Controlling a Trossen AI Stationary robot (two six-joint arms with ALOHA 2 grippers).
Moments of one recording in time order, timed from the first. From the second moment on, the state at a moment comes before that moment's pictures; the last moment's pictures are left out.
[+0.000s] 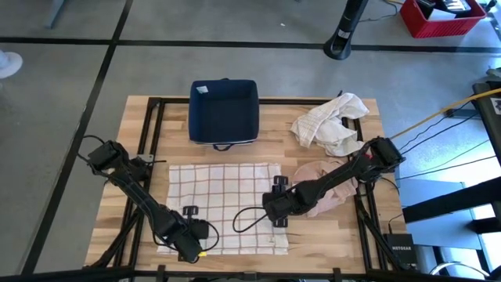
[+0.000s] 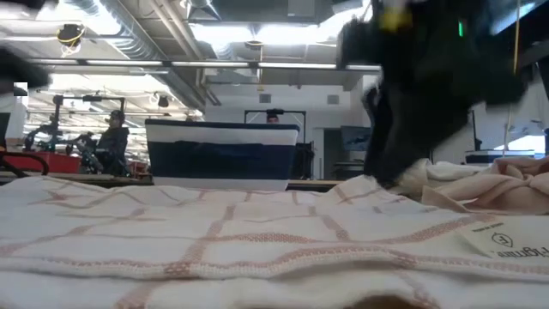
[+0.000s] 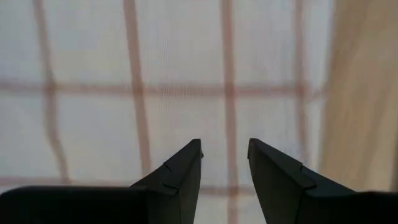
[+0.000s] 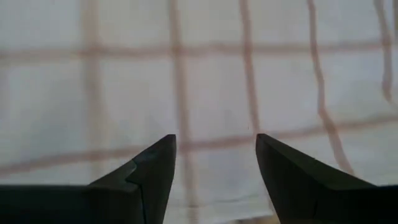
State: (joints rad) left arm -0.80 1.76 1.14 -0.71 -0.19 -0.80; right arm 0.43 1.83 1.17 -0.54 0.29 0.38
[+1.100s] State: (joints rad) left arm -0.70 1.67 0.87 -1.03 -0.07 -1.12; right arm 0.56 1.92 1.02 -0.05 0.09 0.42
